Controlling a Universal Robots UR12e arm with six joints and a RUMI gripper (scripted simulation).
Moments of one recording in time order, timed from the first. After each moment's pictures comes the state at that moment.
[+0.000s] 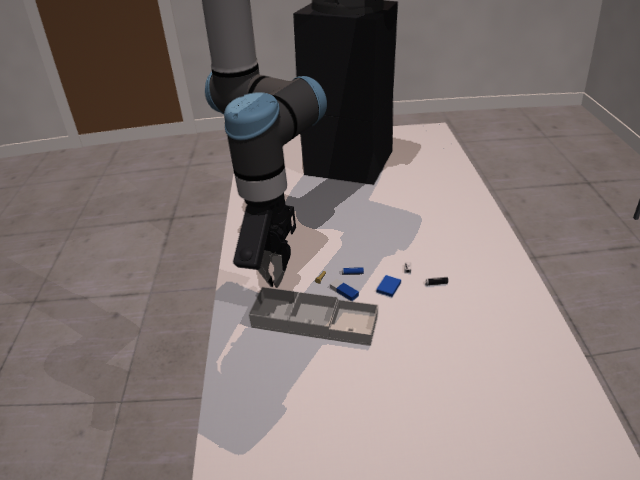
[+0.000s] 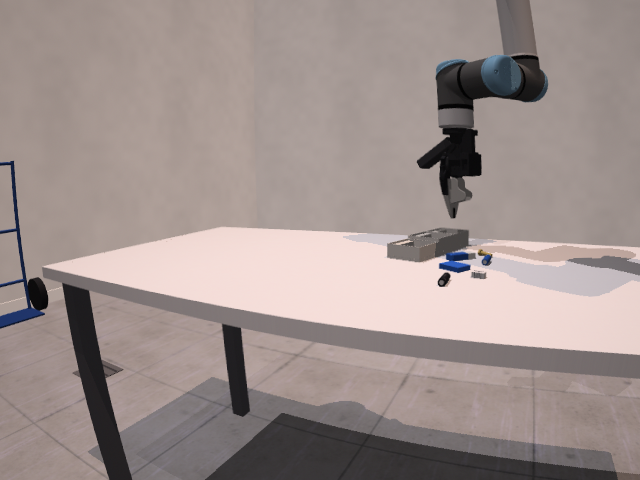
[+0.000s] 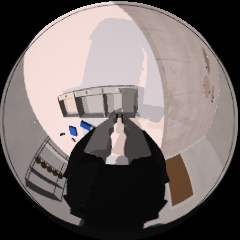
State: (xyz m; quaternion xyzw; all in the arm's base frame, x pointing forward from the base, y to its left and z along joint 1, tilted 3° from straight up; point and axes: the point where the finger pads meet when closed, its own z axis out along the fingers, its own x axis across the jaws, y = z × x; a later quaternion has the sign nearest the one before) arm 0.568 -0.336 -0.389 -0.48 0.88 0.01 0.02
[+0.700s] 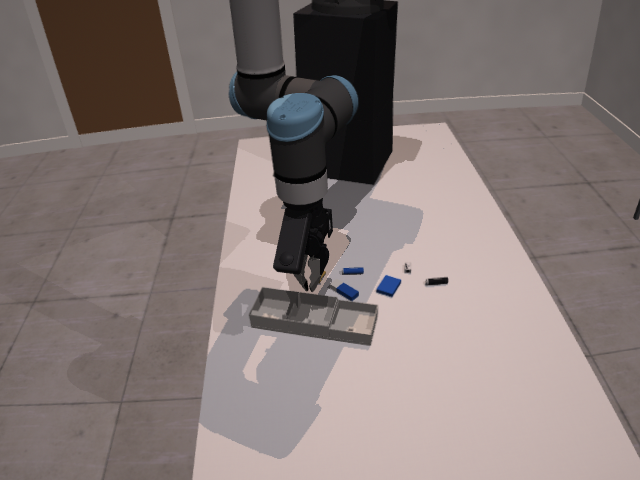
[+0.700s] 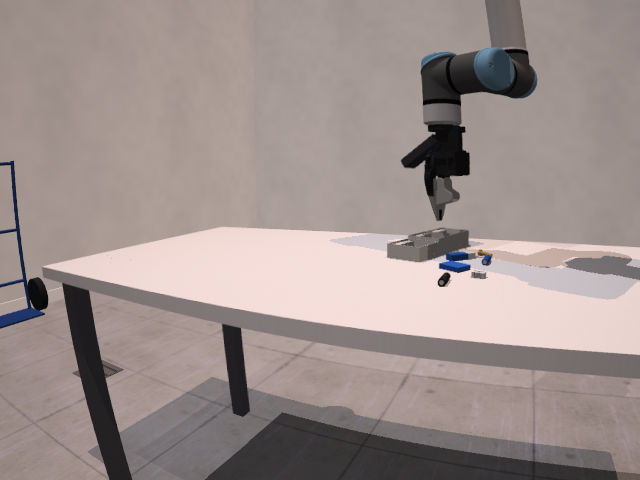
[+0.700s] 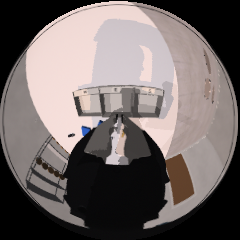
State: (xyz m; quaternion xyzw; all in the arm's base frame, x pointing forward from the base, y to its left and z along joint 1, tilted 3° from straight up) arm 0.604 -0.271 -0.385 -0.48 0.88 0.01 0.02
